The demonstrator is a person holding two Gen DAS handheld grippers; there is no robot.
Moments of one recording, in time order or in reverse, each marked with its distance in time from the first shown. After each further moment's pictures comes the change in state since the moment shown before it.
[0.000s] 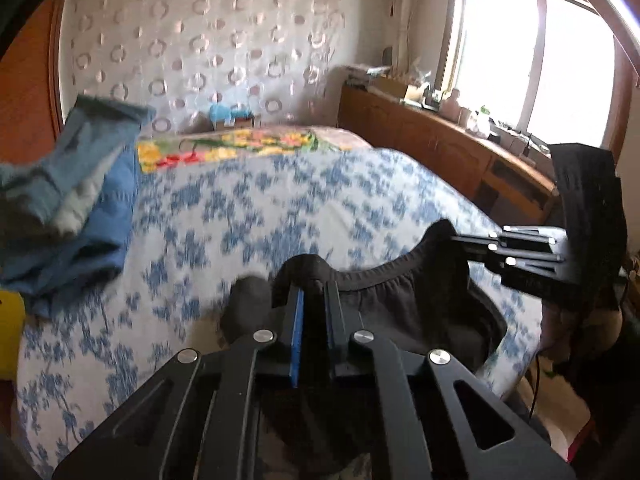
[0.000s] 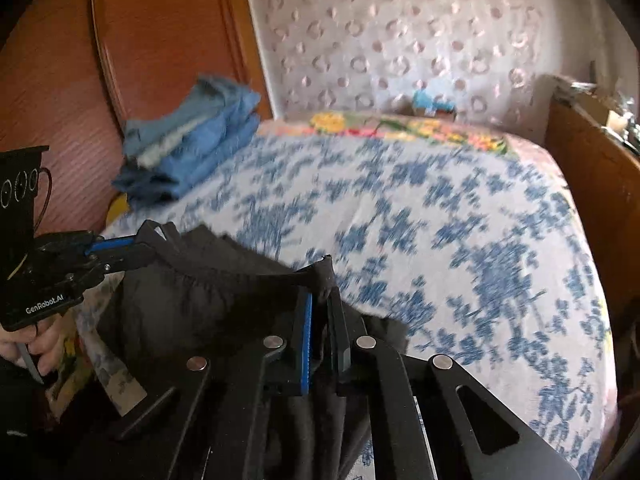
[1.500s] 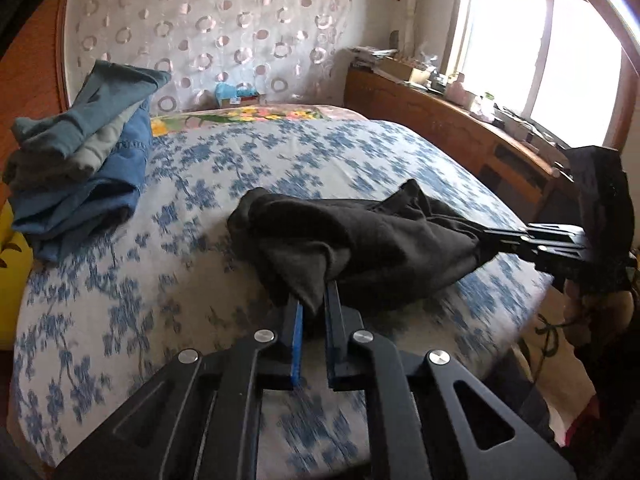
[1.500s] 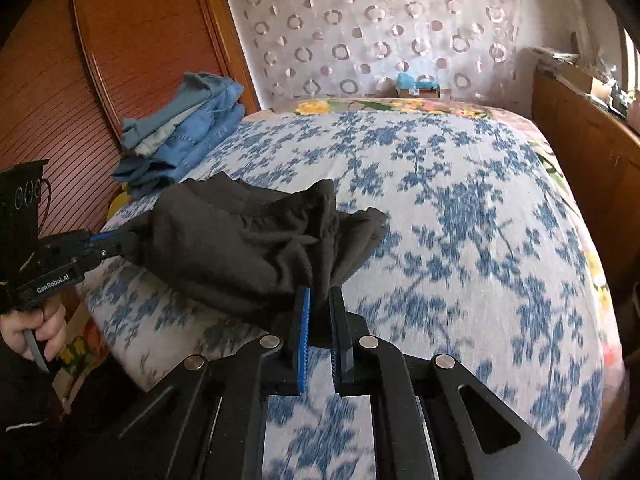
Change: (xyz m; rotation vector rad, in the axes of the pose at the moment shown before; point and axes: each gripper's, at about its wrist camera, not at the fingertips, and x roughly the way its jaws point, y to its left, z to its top) left arm -0.022 -0.002 -0.047 -0.023 0.081 0.002; right arm -0.046 -0.014 -0.044 0.084 0.077 0.023
